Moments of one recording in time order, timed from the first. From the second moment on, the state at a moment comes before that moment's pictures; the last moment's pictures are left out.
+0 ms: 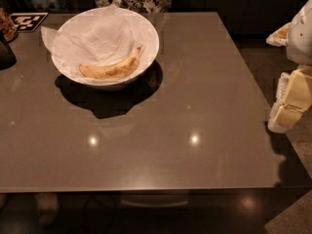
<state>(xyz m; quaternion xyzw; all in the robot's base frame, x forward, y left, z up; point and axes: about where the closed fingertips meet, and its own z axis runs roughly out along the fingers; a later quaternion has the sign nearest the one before) 0.438 -0.217 0.976 -0.60 0.78 -0.03 0.16</state>
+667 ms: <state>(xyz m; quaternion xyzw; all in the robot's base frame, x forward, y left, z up) 0.445 -0.205 0.977 -0.62 0.77 -0.04 0.15</state>
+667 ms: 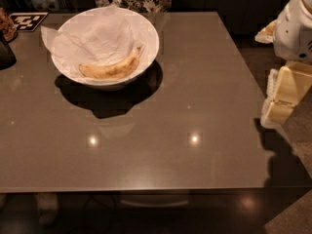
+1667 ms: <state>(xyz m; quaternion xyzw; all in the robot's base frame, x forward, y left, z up) 0.499 -0.153 0.959 -0.68 0.72 -0.05 0.10</state>
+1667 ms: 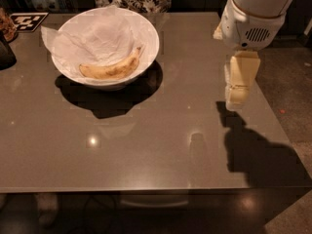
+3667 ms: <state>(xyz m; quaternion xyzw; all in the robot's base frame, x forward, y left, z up) 0.653 0.000 0.961 -0.79 0.59 -0.04 0.14</state>
